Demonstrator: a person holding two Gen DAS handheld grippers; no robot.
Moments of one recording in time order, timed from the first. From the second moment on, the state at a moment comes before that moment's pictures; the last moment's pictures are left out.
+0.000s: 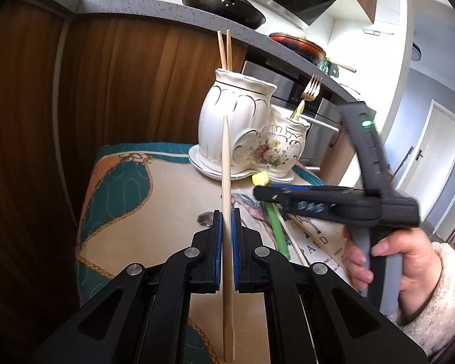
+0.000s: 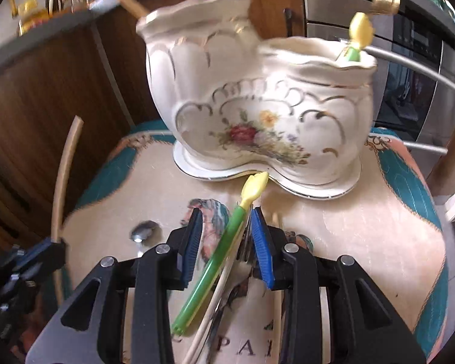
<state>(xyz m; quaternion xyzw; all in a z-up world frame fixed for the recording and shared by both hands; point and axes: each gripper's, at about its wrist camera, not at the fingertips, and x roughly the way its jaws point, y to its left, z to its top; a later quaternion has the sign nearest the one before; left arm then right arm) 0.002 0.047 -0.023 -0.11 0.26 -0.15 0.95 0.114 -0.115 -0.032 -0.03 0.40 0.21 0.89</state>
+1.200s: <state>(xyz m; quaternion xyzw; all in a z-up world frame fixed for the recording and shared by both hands) 0.042 0.001 0.074 -0.06 0.15 -0.16 0.97 0.100 -0.199 0.086 0.09 0.18 0.24 0.95</state>
